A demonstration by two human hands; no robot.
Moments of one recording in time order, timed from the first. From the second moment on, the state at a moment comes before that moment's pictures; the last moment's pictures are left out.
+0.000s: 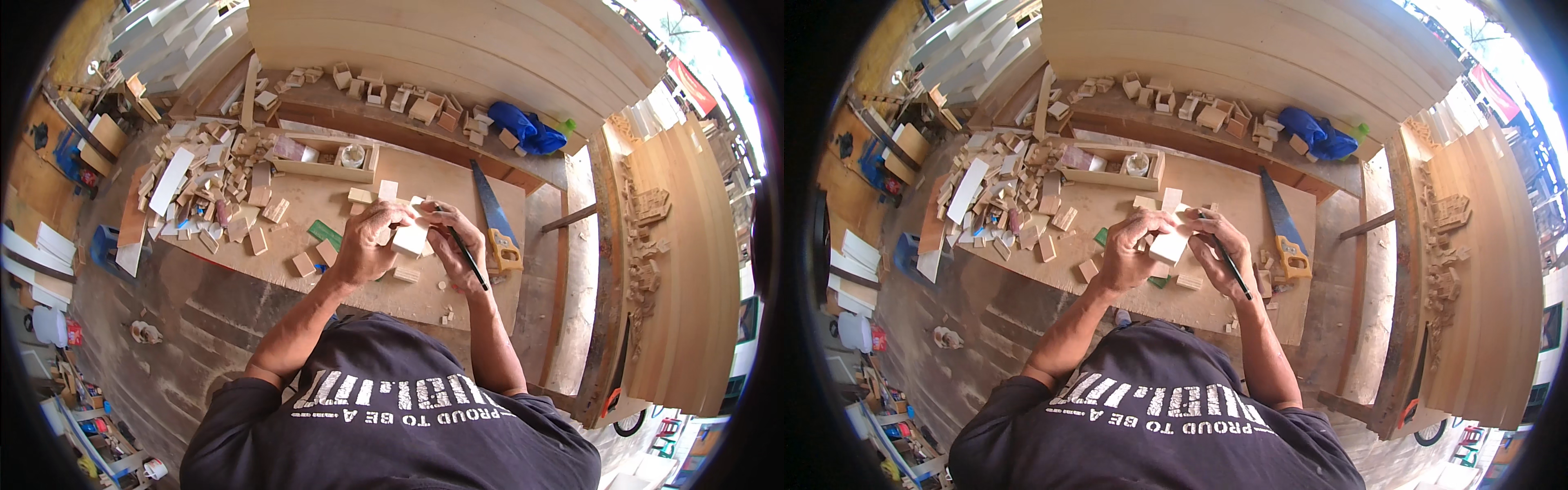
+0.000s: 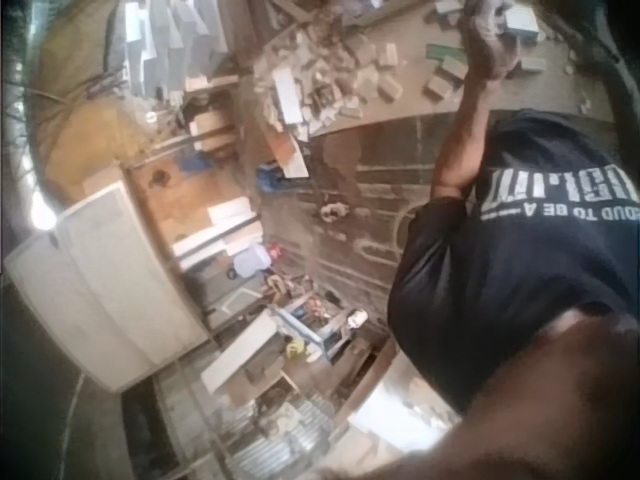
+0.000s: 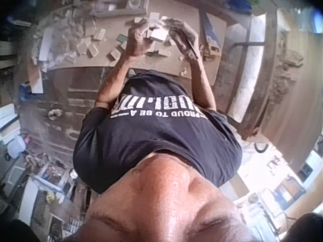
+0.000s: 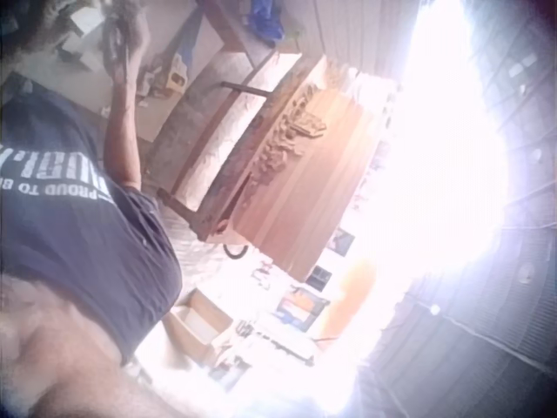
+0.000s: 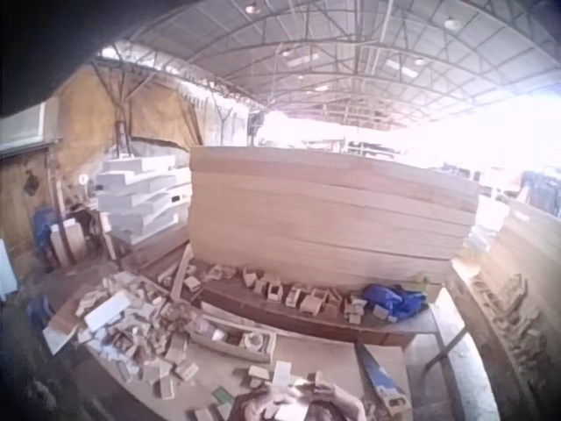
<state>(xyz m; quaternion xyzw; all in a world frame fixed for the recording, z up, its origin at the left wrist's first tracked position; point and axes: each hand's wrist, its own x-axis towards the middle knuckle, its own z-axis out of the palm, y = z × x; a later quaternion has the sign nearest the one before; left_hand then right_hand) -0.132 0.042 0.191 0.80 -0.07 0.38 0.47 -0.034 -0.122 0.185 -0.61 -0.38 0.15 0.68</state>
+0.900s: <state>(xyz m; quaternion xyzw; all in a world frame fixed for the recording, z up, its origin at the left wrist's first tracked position) -0.117 0.113 0.199 0.59 -0.08 0.15 0.79 -0.029 -0.063 0.169 -0.73 -0.36 -0.35 0.47</state>
